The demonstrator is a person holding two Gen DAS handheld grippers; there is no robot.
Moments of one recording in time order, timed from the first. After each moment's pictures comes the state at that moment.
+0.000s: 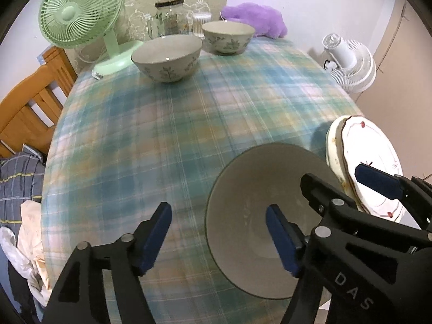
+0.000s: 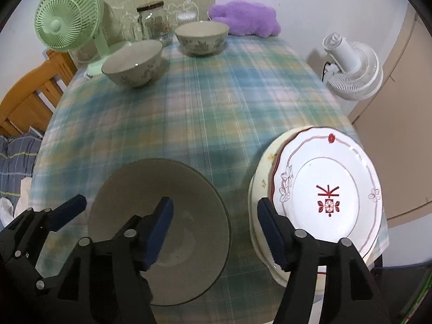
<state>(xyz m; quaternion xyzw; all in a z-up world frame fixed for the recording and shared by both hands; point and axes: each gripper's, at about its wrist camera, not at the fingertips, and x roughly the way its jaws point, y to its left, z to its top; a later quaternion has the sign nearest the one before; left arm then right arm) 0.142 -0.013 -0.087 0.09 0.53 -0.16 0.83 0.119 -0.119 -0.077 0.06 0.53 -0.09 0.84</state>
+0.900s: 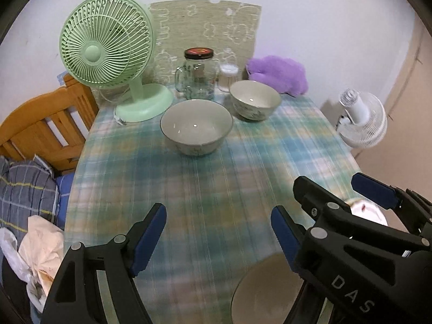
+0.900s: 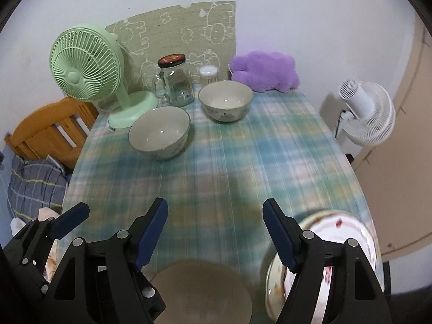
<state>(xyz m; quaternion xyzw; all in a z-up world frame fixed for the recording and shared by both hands) 0.218 -0.001 -0.018 0.03 0.47 -0.12 0.88 0.195 -0.113 -0.006 0.07 0.46 -0.06 0.88</state>
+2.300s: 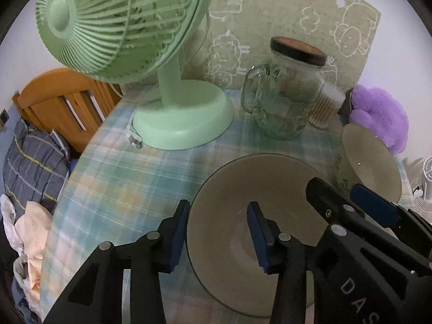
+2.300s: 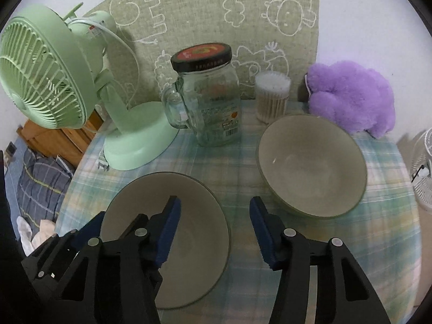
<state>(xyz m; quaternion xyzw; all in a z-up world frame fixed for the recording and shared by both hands) 0.408 0.016 -0.105 -0.03 0.47 0.04 0.88 0.426 -0.101 -0.090 0.06 0.46 0.06 0.88</state>
